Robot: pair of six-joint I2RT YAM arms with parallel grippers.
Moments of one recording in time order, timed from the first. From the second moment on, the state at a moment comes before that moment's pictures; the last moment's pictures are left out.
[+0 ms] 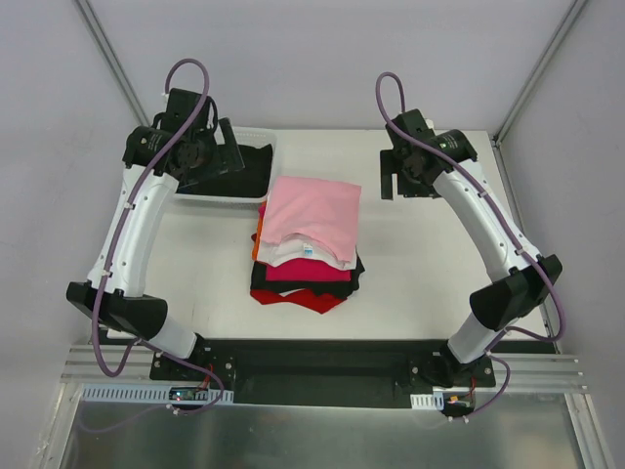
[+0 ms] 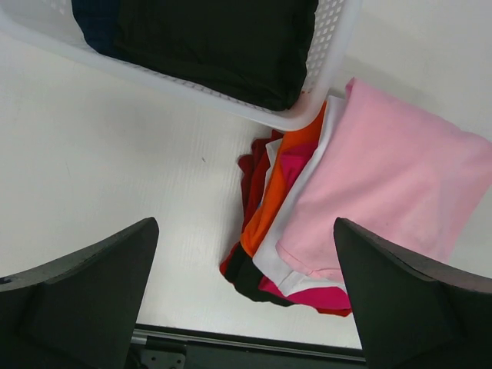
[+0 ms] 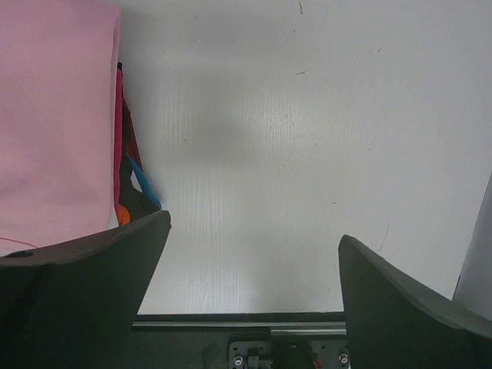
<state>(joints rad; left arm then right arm) -0.28 1.52 1.91 -1.25 -0.19 -0.50 0.50 1.66 1.88 -1.33 0.41 0.37</state>
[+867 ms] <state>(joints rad) -0.25 1.54 1.64 -1.06 -0.18 -0.59 0.49 1.58 1.70 -1.30 0.55 0.44</state>
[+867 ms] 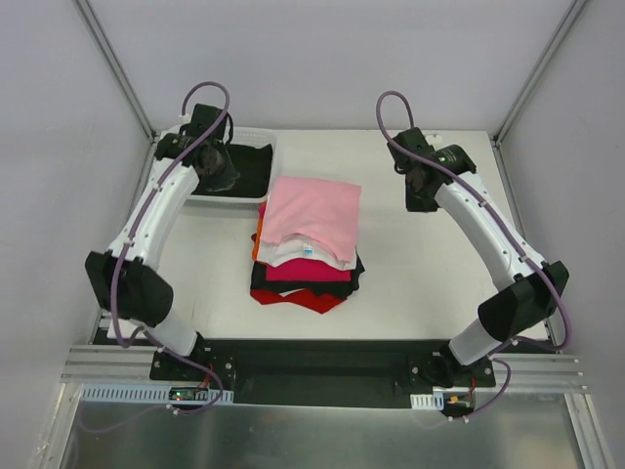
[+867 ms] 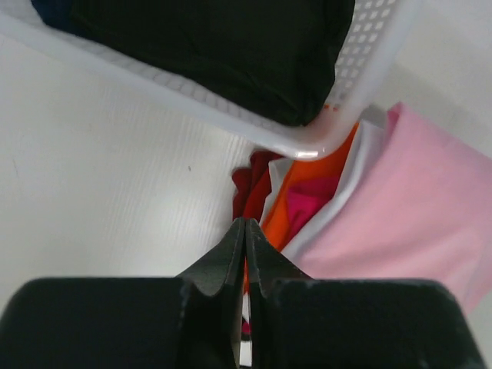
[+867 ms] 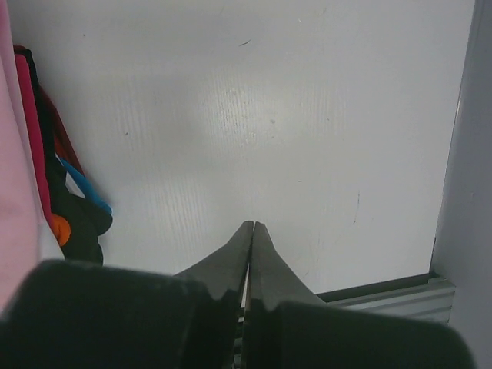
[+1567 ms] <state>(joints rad) -0.13 2.24 2.07 -0.91 -0.05 -0.59 0.55 1.46 1.48 -1.31 0.45 0.53</state>
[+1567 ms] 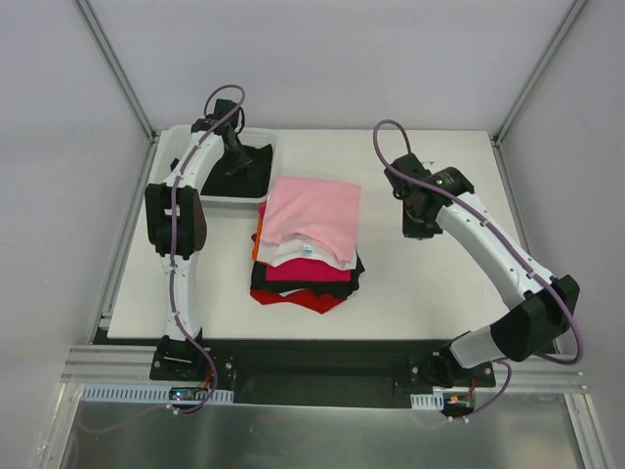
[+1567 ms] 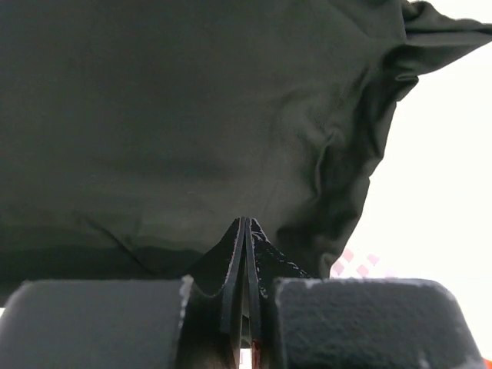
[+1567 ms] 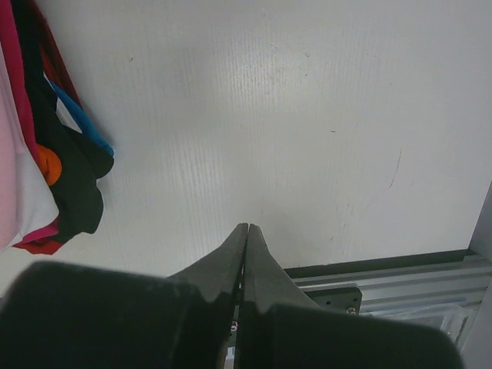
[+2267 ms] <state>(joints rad) 0.03 2.20 1.77 -0.79 0.14 -0.68 0.58 1.55 1.54 -1.32 0.43 0.54</state>
